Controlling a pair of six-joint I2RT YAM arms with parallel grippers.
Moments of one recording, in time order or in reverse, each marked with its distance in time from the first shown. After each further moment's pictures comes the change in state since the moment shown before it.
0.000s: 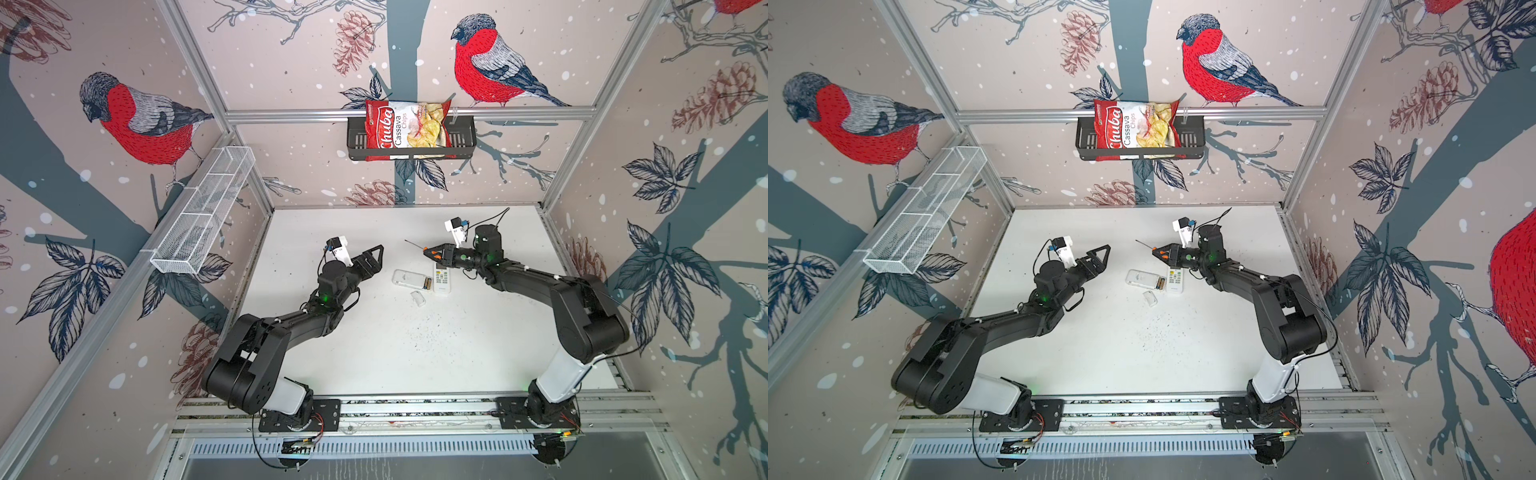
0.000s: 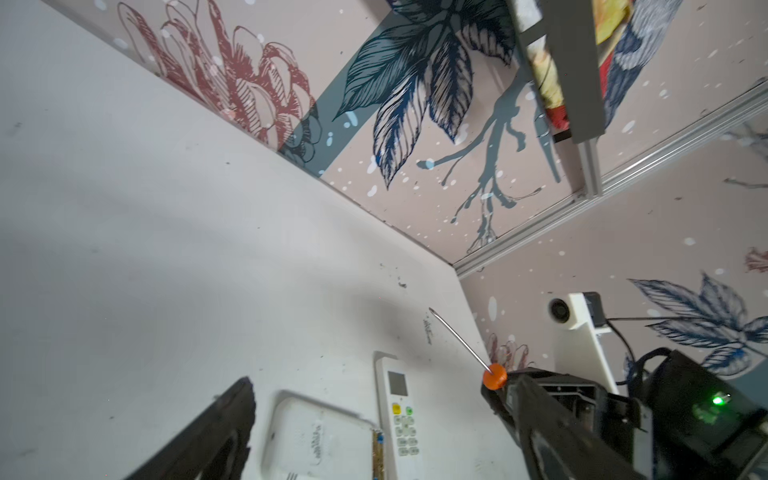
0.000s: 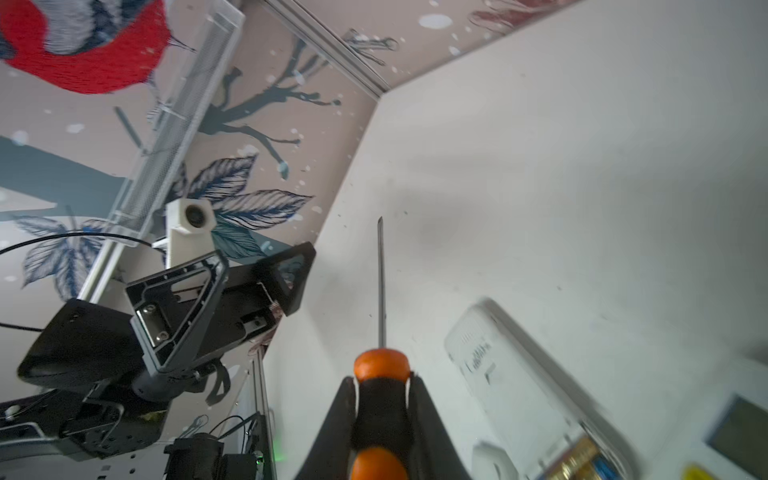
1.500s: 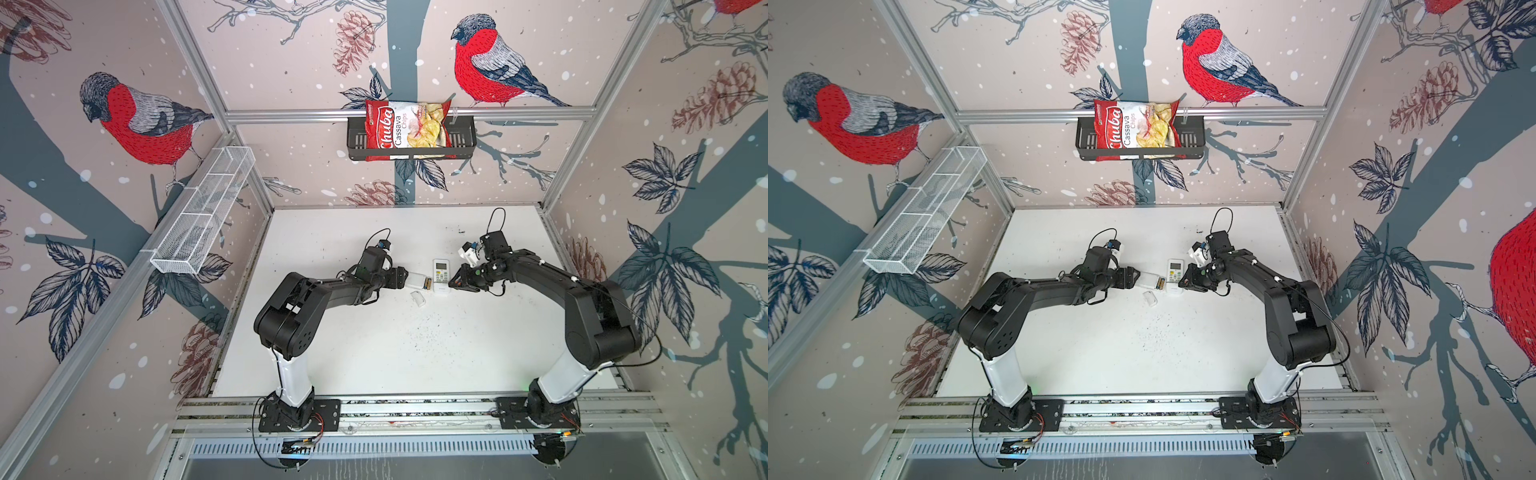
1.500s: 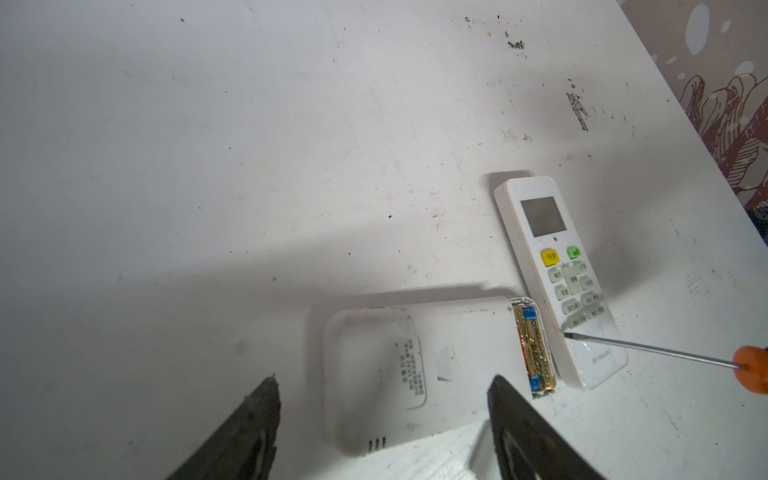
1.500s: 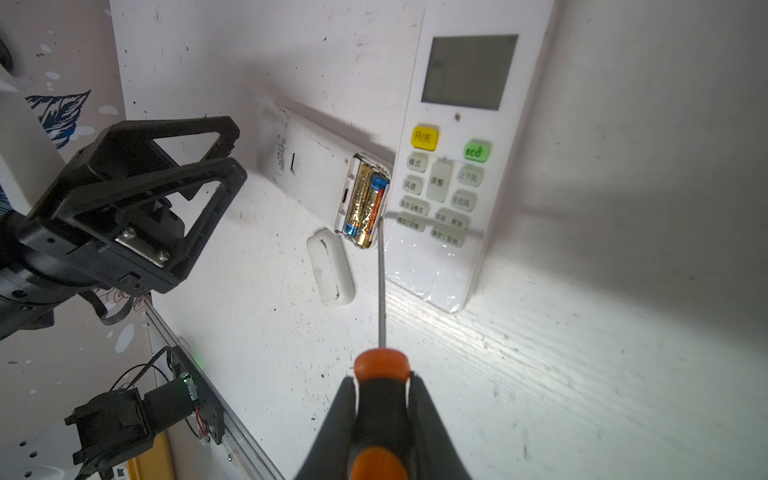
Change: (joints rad) left arm -0.129 0.391 0.407 -0.560 0.056 0.463; right arm -0.069 -0.026 0.098 -0.814 0.183 -0.278
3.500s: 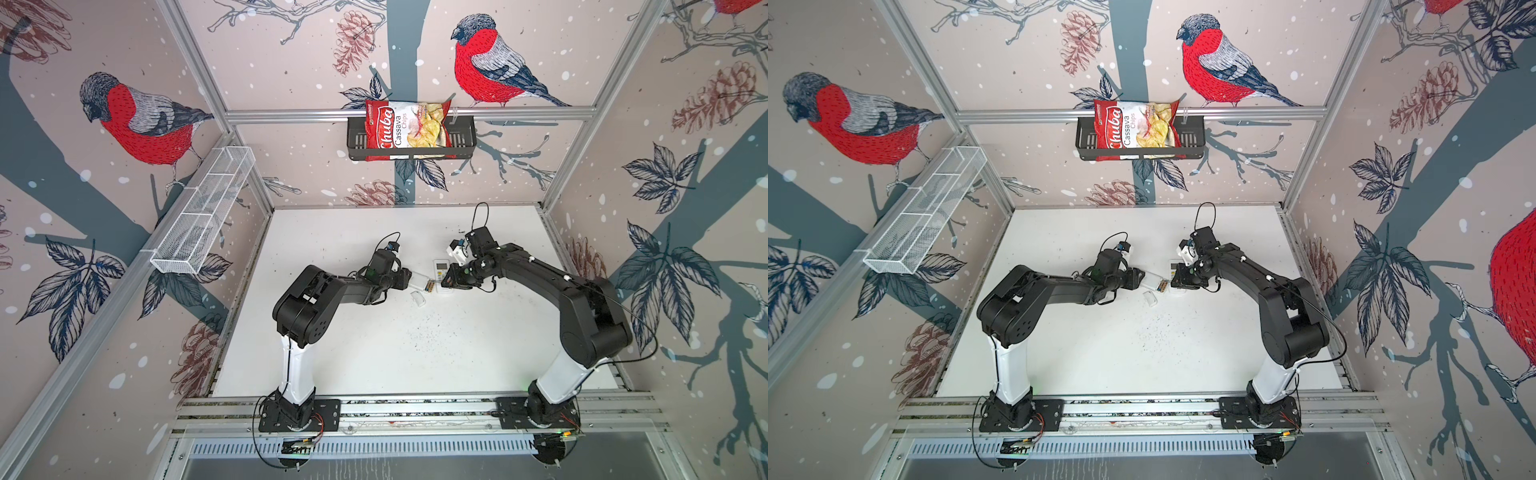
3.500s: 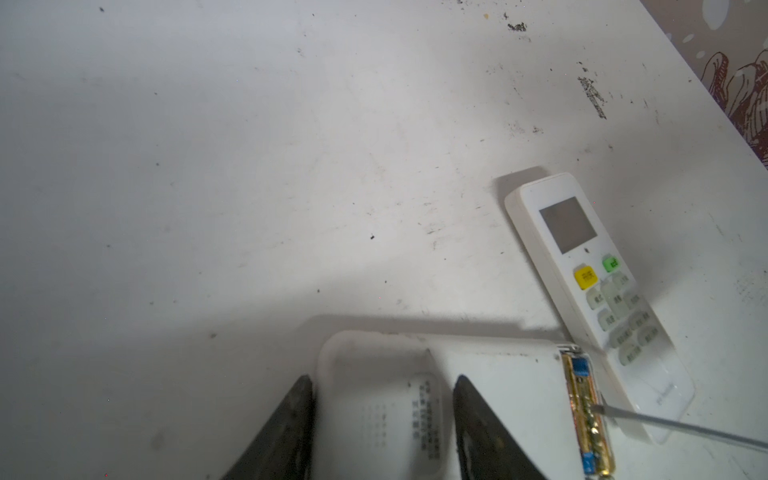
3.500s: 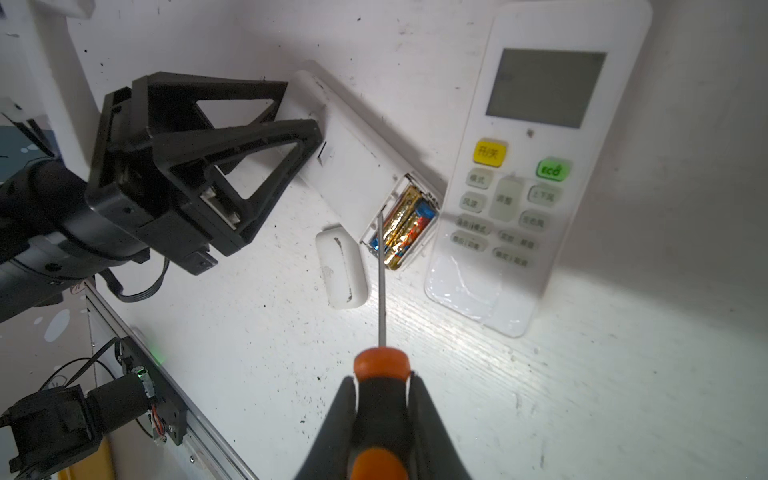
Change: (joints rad) left arm -0.040 0.134 0.055 0.093 -0.031 0.018; right arm 0.103 0.014 0.095 -0.082 0.116 -0.032
